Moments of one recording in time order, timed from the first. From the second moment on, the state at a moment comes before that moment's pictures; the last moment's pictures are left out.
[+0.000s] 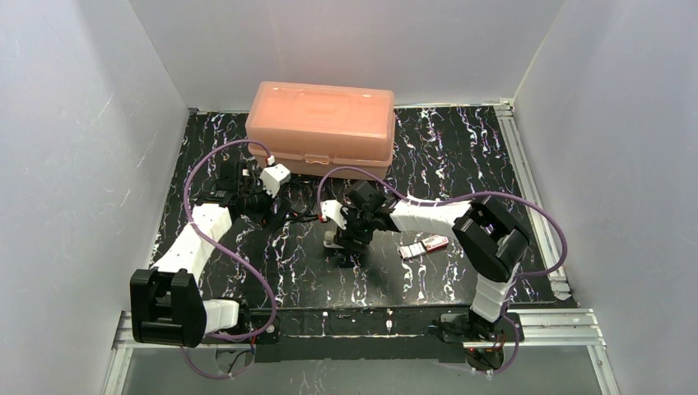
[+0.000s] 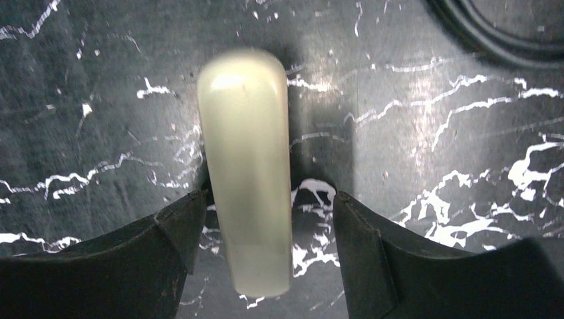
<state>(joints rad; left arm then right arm) -0.09 1.25 0.85 -0.59 0.38 0.55 0.91 1.81 1.10 -0.30 -0.32 -0.50</state>
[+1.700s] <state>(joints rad) -0.19 1.67 1.31 -0.74 1.21 -0.24 0.77 1.62 1.37 -0.44 -0.46 -0.53</state>
